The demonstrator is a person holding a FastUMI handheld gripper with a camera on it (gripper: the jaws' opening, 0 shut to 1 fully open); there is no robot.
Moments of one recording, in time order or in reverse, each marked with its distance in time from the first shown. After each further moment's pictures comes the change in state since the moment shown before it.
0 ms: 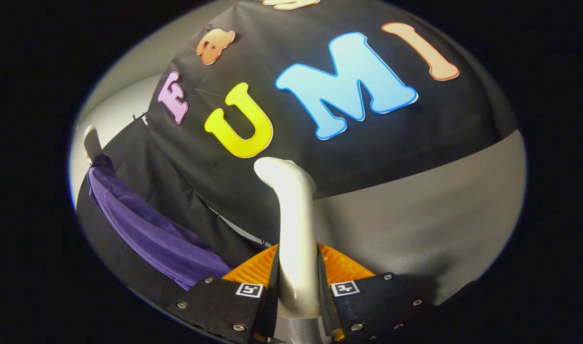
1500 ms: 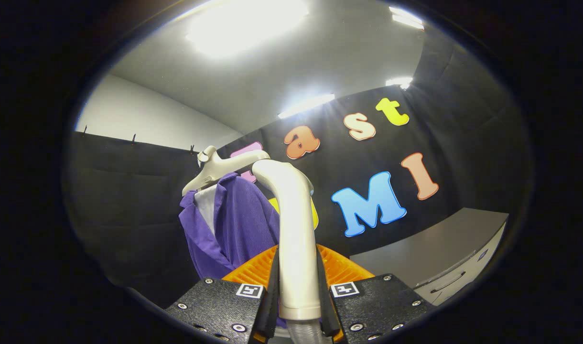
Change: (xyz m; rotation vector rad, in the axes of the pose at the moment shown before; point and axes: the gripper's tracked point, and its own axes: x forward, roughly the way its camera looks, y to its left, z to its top) arm -0.199 0.242 -0.071 -0.314 -0.751 -0.080
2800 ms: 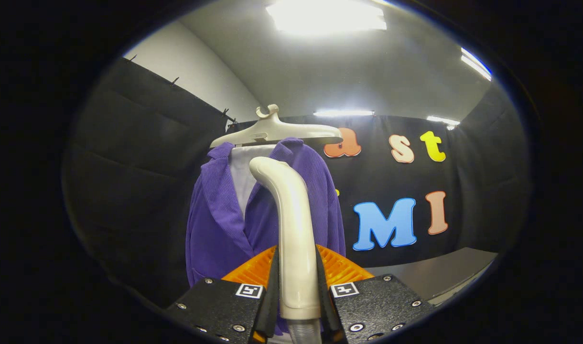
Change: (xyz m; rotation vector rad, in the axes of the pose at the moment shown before) arm 0.037 0.091 -0.077 -0.339 0.020 0.025
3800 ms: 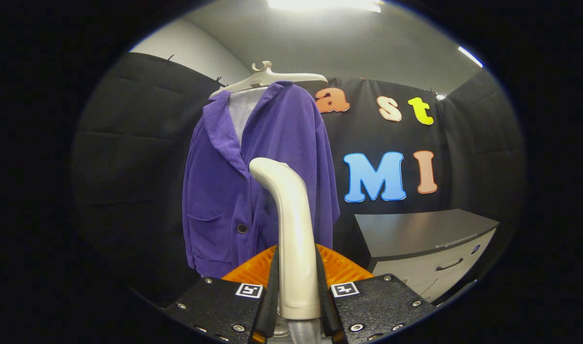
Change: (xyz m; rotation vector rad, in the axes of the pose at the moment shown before) arm -0.069 -0.002 -0.117 0.031 0.232 -0.043
